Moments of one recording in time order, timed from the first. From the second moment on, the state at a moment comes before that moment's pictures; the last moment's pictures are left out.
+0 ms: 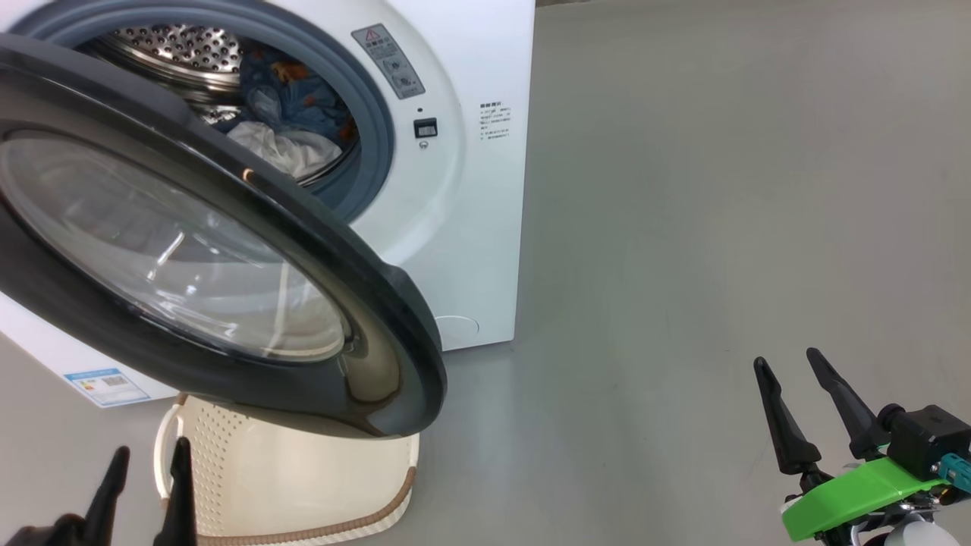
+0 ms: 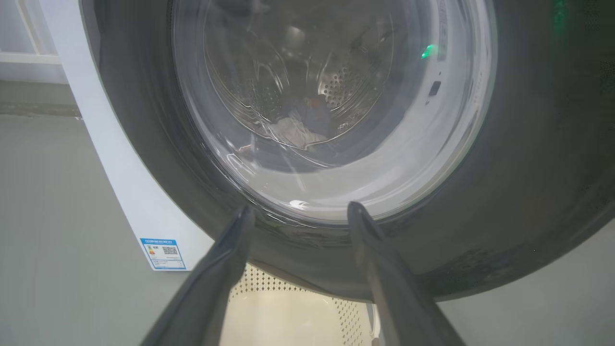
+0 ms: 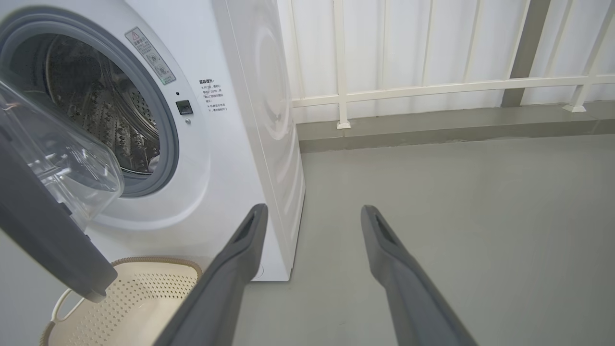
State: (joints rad) left arm 0.07 0.20 0.01 0.14 -0.43 -0.13 -0.26; right arm -0.08 -0.25 0.07 0.21 0.38 0.13 -0.26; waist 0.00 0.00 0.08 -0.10
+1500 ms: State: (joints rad) left arm 0.08 0.14 0.03 0.17 -0.40 -0.13 -0.26; right arm -0.23 -0.20 0.21 0.00 0.42 0.13 -0.26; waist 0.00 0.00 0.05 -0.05
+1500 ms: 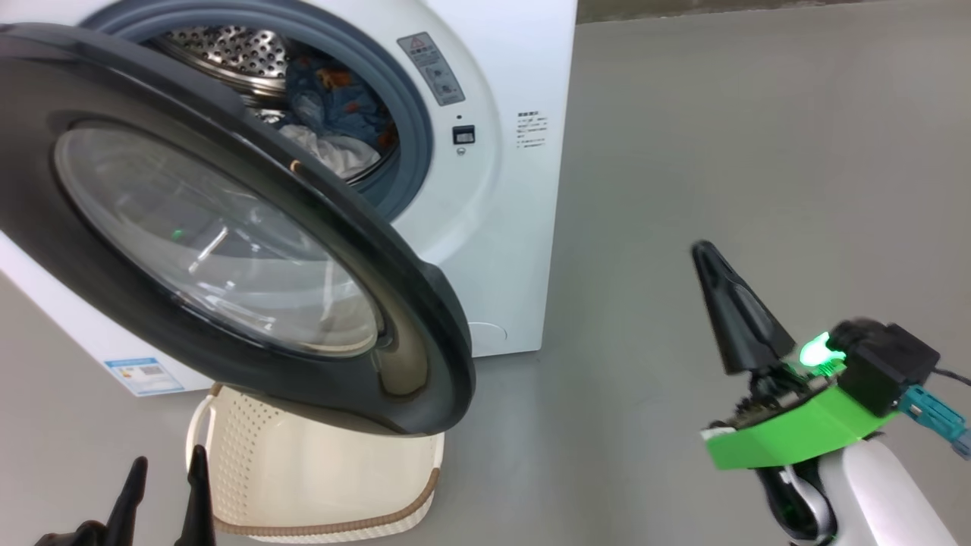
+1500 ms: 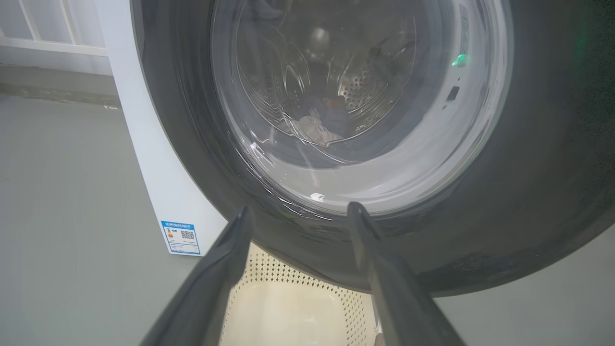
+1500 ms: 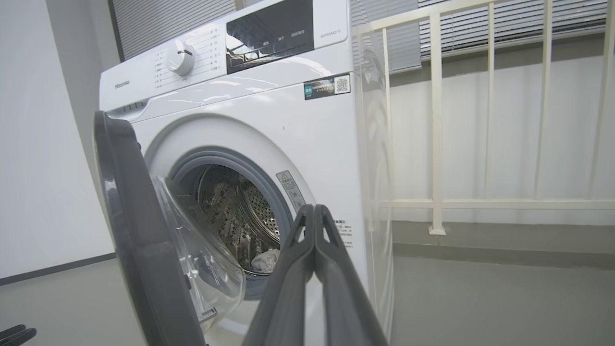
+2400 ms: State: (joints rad) left arm 0.05 0.12 0.00 0.14 -0.40 -0.13 -0.26; right arm -0.39 -0.17 0.75 0.09 0.54 0.13 -0.26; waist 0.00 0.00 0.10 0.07
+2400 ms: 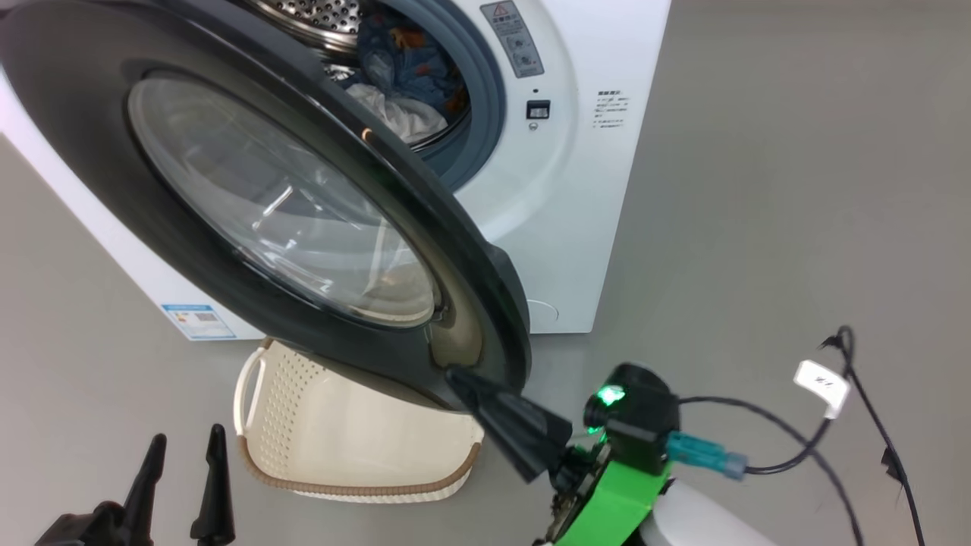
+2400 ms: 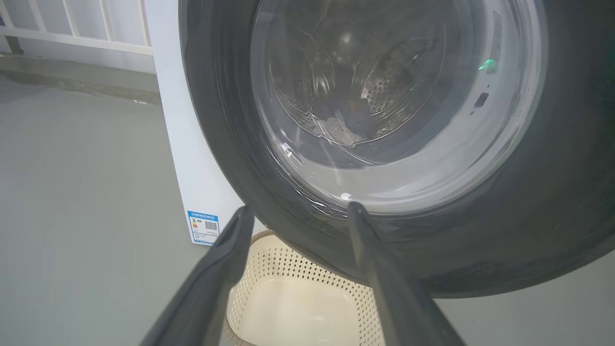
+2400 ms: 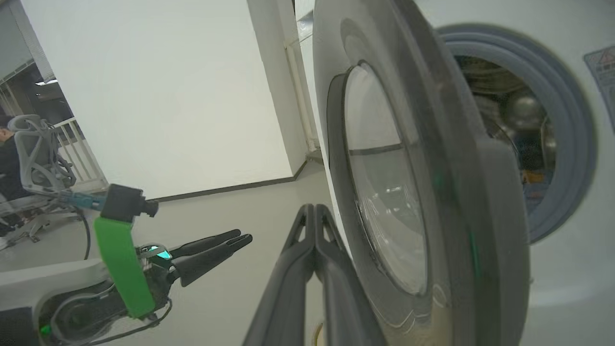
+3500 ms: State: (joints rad) left arm -0.02 0.11 -0.02 0.13 -0.40 -0.13 -0.26; right arm -0.44 -0.14 0.63 0.30 0.53 0.13 -0.26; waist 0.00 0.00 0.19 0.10
